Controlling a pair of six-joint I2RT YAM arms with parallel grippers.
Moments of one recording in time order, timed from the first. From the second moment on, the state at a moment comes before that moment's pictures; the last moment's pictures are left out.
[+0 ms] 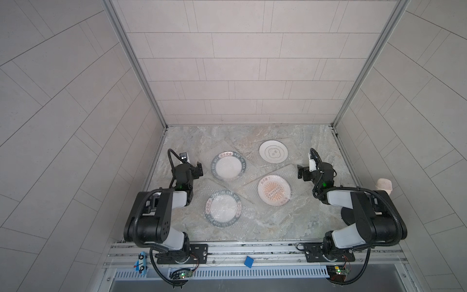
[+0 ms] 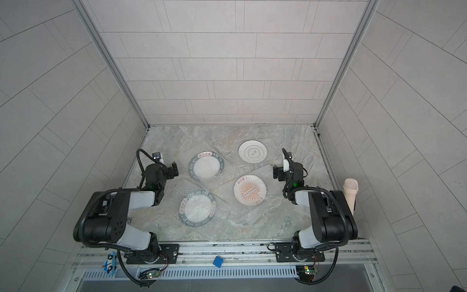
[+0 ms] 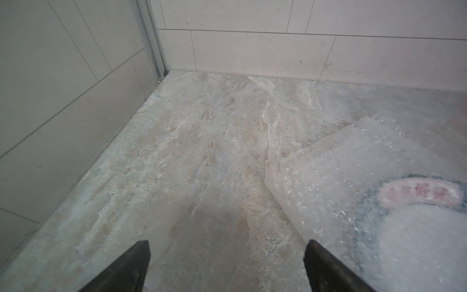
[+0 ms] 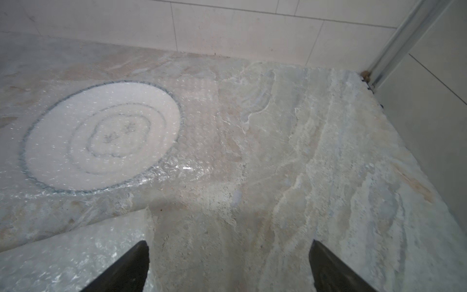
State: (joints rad) left arm -0.01 1.45 0.41 0.65 -0.24 -0.06; right arm 0.00 1.43 0.43 0.54 0.04 -0.06
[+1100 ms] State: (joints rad) left arm -0.61 1.57 1.24 -0.50 0.26 -0.44; right arm -0.01 0.86 0.59 -0.55 -0.19 0.65
